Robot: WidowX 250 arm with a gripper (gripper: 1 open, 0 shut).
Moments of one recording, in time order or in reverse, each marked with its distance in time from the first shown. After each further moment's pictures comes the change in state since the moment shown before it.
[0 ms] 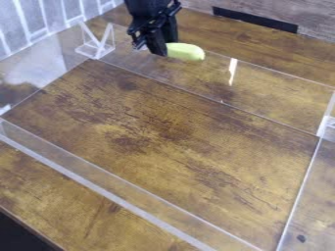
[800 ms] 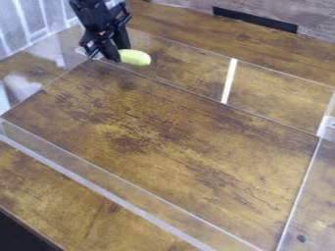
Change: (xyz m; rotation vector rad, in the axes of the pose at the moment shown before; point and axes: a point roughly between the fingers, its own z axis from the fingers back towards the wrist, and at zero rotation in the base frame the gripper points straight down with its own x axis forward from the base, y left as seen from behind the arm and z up) arm 0.081 0.026 -0.043 -0.027 0.010 0.000
